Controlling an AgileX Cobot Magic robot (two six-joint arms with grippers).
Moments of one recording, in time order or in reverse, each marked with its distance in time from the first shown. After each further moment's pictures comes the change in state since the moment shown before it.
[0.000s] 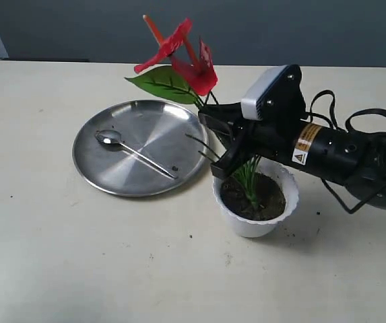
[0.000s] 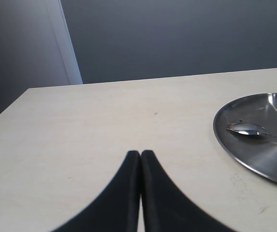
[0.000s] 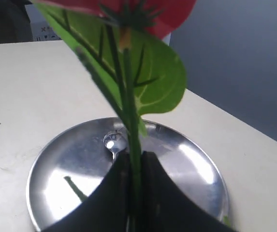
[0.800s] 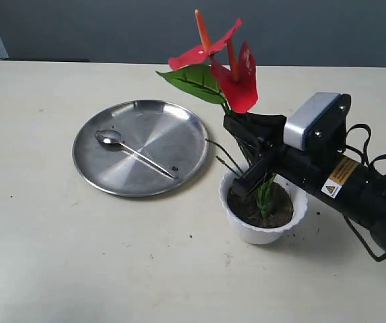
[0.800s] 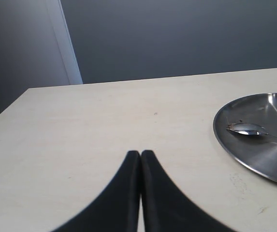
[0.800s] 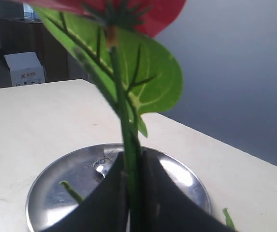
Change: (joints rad) left arm 0.000 0.000 0.000 0.000 0.000 0.000; right arm 0.000 -0.012 0.231 0.180 -0.320 -0.124
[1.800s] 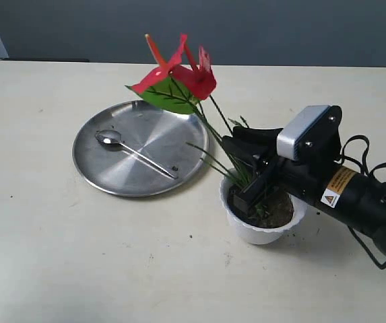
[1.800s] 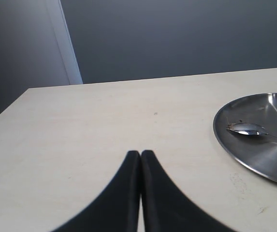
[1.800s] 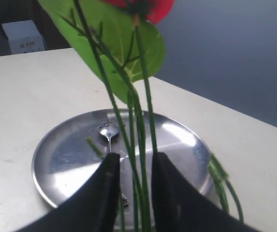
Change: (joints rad) left arm 0.000 0.000 0.000 0.000 0.000 0.000; right arm 0.000 0.006 0.017 0.003 0.071 0.002
